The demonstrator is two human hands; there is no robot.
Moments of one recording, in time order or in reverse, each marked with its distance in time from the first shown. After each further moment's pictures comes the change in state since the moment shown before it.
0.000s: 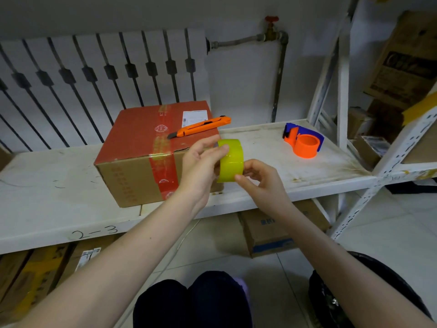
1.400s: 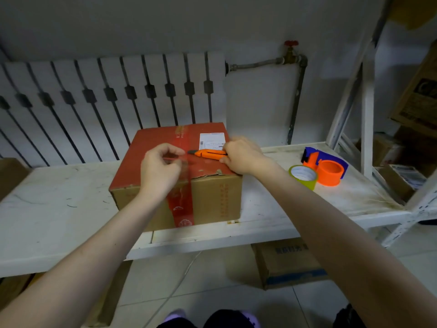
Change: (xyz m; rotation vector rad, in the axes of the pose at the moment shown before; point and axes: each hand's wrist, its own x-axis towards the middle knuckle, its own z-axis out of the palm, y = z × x) left_hand 0.072 0.044 -0.093 0.757 0.323 0.348; right_hand 0.174 -0.024 0.044 -1.048 -0.337 -0.072
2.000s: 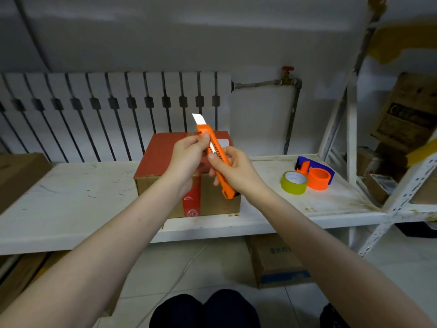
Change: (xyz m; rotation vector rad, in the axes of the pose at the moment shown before) left_hand -0.053 0.073 -0.031 -0.472 -0.252 -0.152; right_hand -0.124 -0.082 -0.050 1.268 0.135 -0.032
